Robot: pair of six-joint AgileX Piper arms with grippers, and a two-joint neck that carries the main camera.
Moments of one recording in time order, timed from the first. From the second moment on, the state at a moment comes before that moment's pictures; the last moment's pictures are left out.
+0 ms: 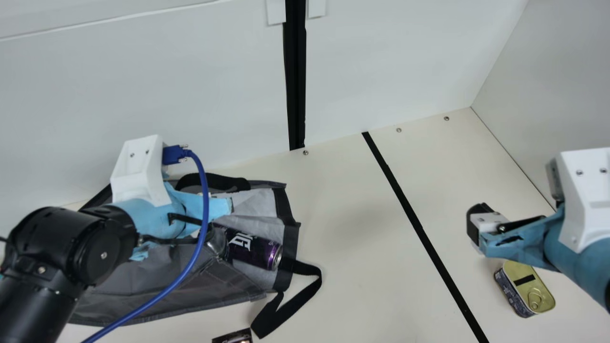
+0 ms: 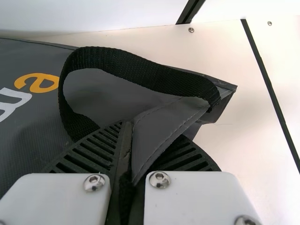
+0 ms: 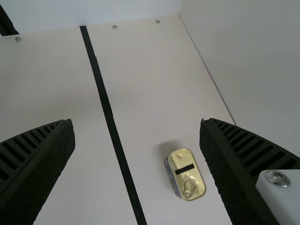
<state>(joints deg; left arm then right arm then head) -36.0 100.5 -99.3 -0.9 54.9 -23.3 -18.2 49.2 -69.5 -8.9 64.7 -1.7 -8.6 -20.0</state>
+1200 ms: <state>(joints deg) -36.0 100.5 -99.3 -0.9 54.9 -23.3 -28.3 42.7 -66.5 -1.9 69.9 -2.1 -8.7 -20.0</state>
